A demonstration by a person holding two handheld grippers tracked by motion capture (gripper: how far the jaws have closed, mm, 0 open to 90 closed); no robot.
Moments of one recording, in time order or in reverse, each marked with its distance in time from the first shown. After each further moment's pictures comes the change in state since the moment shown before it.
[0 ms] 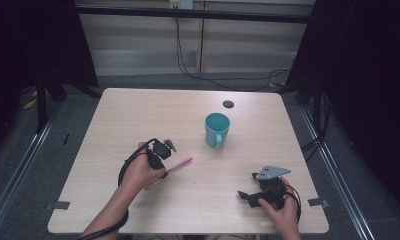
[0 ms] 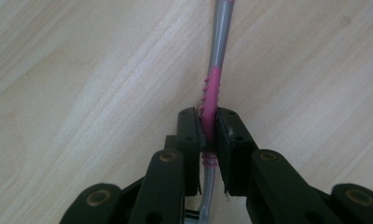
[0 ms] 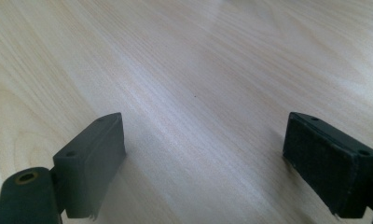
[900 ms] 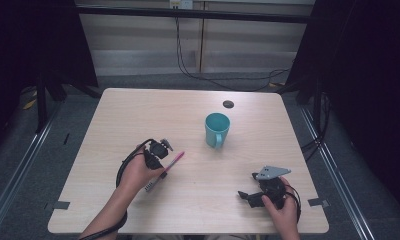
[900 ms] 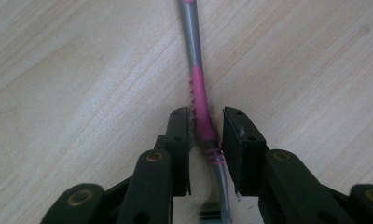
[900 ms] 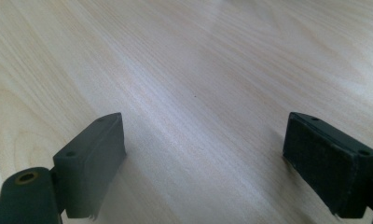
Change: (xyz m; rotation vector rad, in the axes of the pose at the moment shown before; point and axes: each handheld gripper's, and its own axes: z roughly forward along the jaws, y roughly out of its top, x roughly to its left) left arm 0.007 -0.005 0.008 -0.043 0.000 -0.060; right arm 0.000 0.000 0.000 0.000 0.000 0.000
